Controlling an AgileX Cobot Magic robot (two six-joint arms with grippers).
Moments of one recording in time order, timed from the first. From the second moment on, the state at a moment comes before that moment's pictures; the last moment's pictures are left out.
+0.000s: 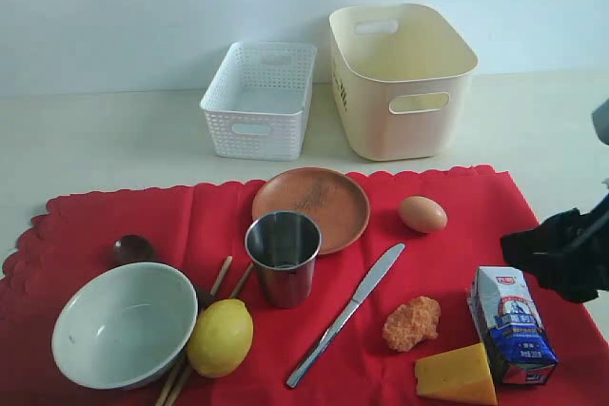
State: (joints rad) left arm -0.02 0.01 0.00 0.00 0.37 -0.10; right arm 0.23 0.97 -0.47 0.47 0.47 -0.43
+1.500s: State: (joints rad) left arm -0.02 0.01 0.00 0.00 0.37 -0.10; right arm 0.26 2.07 -1.26 0.22 0.65 -0.55
